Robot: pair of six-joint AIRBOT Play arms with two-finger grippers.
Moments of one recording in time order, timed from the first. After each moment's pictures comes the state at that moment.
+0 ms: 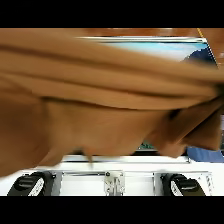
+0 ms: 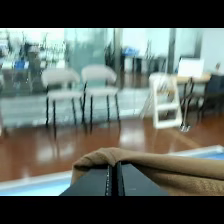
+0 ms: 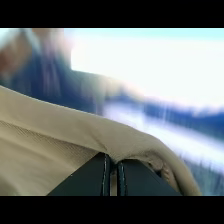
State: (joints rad) left arm -0.02 -0.53 1.67 1.23 -1.03 -1.40; right arm 0.04 -0.66 1.69 -1.10 1.60 1.62
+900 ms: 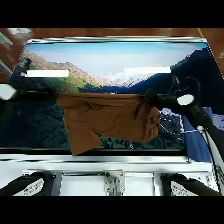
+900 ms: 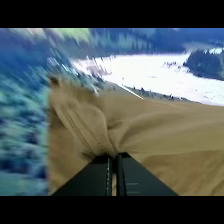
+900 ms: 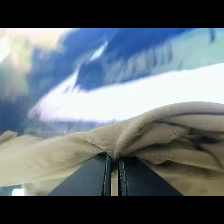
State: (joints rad) left arm -0.01 -1.17 1.07 1.22 -0.89 -1.51; right arm 0.05 -1.30 0.87 -0.64 0.61 1.45
